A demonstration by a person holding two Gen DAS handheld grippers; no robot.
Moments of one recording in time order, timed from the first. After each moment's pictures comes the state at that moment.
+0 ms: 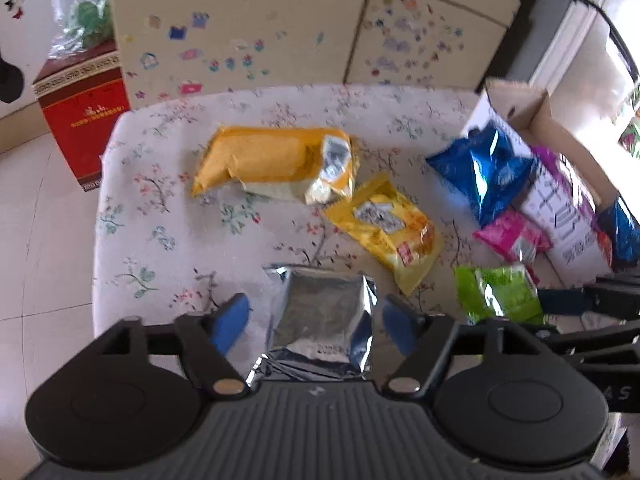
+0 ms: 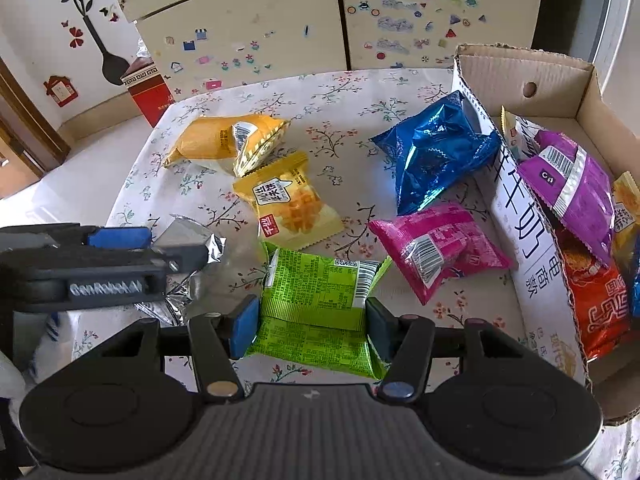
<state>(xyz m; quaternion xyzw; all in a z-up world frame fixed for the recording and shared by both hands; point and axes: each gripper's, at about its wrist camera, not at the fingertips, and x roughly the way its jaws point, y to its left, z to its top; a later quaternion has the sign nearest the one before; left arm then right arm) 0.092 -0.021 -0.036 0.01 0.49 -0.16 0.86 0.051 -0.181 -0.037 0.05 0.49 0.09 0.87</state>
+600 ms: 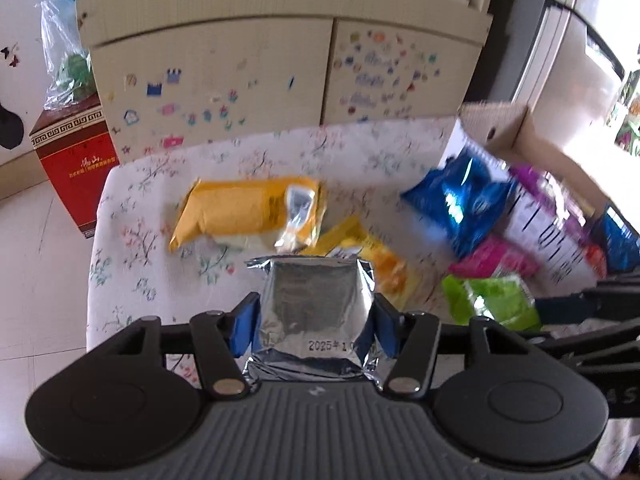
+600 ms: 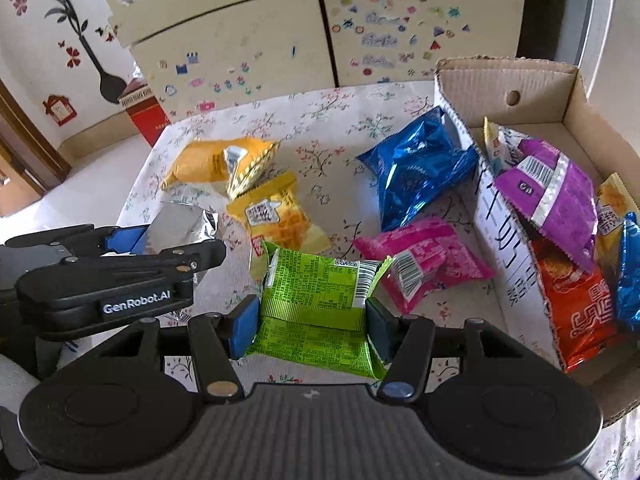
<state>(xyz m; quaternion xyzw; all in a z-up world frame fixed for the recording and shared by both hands) 0.086 -0.047 -0.016 0.03 0.43 -0.16 0.89 0.049 -0.199 -0.023 0.08 0.47 0.08 0.88</state>
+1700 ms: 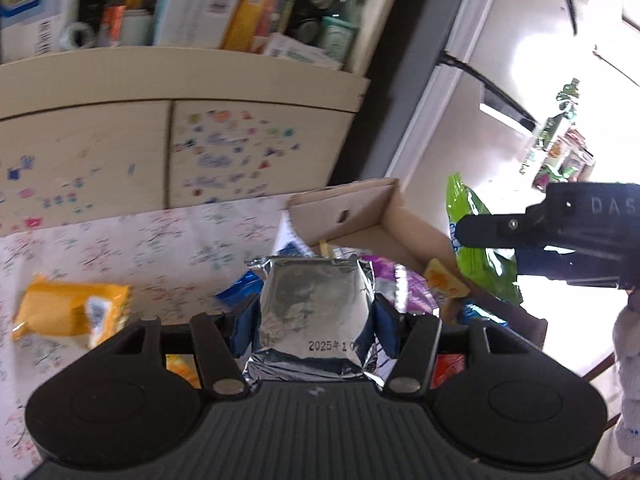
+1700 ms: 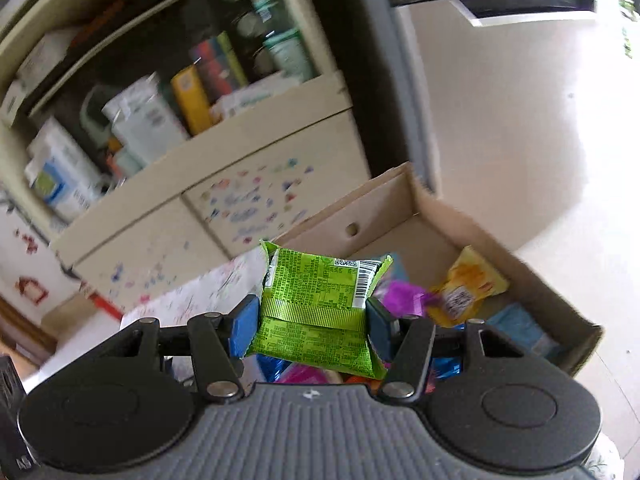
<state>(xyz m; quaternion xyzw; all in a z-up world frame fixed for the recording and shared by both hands) 0.093 -0.150 0.028 -0.04 0.36 -0.28 0.89 0.030 -0.342 0.050 0.23 0.32 -0.05 0.92</state>
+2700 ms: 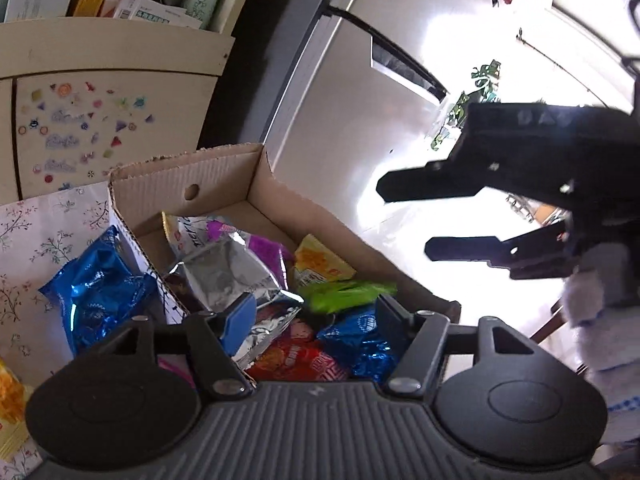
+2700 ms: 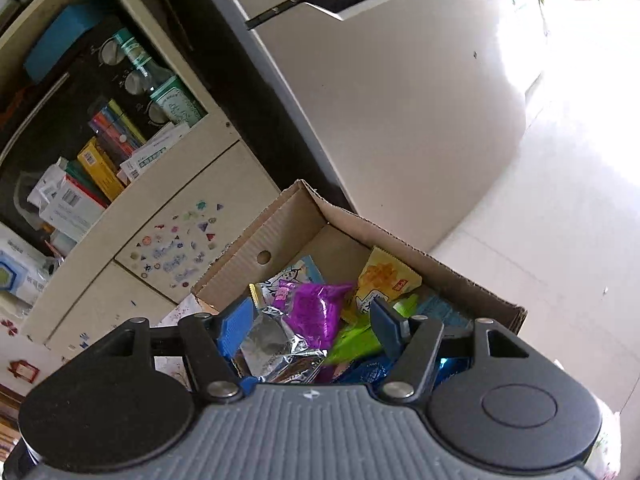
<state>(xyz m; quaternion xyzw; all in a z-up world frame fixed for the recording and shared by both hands) 0.078 -0.231 0.007 -0.06 0.36 -0.41 0.84 0.012 -0.403 0.040 0.32 0.32 -0.12 0.88</state>
